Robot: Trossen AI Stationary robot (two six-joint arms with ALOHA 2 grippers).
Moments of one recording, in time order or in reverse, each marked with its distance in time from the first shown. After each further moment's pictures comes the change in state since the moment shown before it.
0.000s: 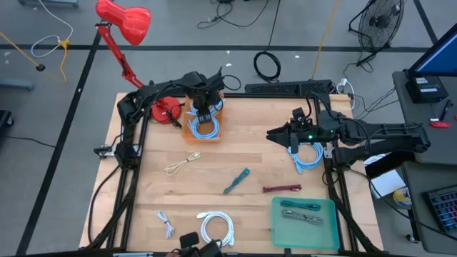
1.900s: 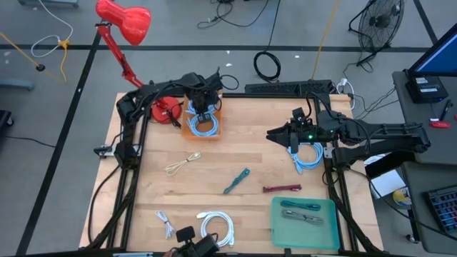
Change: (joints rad) left arm 0.039 0.001 -0.063 0.094 -0.031 0.001; right arm 0.000 0.000 0.000 -0.002 0.001 0.007
